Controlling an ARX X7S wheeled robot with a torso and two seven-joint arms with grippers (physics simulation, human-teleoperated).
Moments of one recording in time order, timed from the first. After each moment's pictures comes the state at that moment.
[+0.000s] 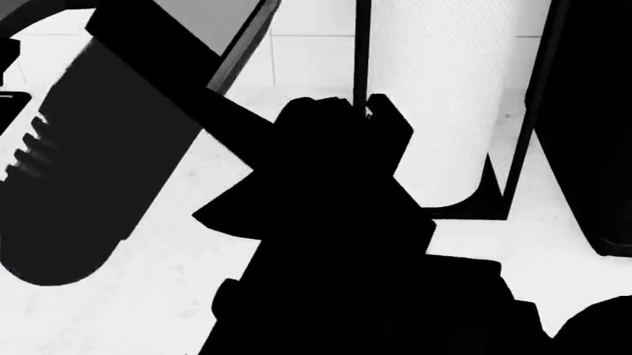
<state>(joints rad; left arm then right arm) -1.78 -0.72 0.70 -0.23 -1.99 -1.41 -0.90 2.00 0.65 -0.84 -0.35 2.66 1.32 0.91</state>
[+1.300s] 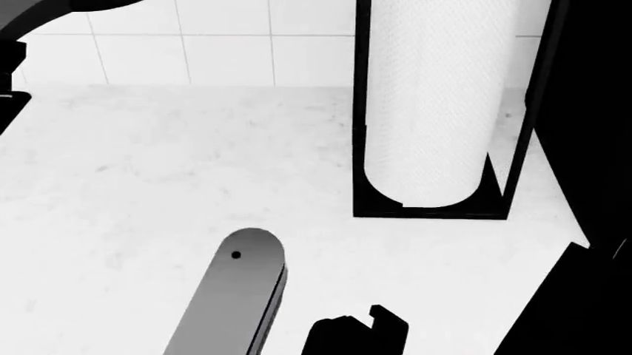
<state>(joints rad) -1.77 -0.73 0.74 -0.20 -1.94 -1.37 -0.83 1.81 0.72 -1.02 -0.55 2.68 1.33 0.86</state>
